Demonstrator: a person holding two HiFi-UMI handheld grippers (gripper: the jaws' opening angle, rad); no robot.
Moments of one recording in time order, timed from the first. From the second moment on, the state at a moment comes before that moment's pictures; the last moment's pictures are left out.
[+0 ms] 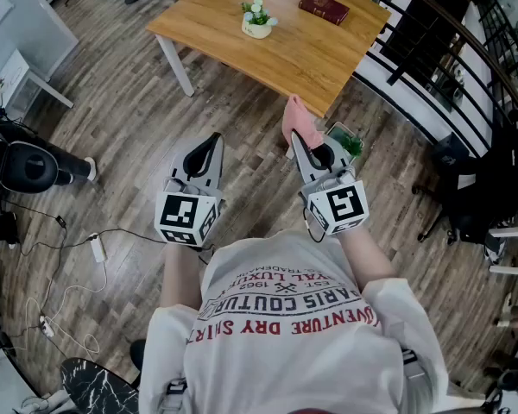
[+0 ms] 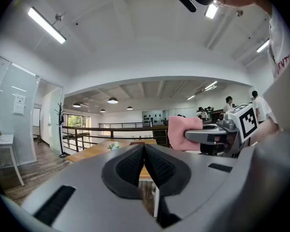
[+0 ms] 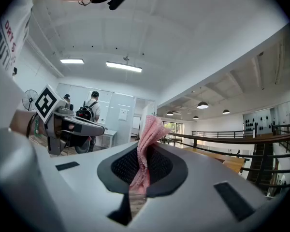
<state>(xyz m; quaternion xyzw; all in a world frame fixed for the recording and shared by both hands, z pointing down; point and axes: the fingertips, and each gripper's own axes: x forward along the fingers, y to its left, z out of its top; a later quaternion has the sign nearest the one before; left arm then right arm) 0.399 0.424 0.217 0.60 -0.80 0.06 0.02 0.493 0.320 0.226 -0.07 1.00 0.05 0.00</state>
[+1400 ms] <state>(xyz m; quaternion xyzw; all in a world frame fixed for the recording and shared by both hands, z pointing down) 0.230 0.458 0.284 0.57 -0.82 0.06 0.08 0.328 0.291 0.307 -0.11 0.99 -0.01 -0.07</state>
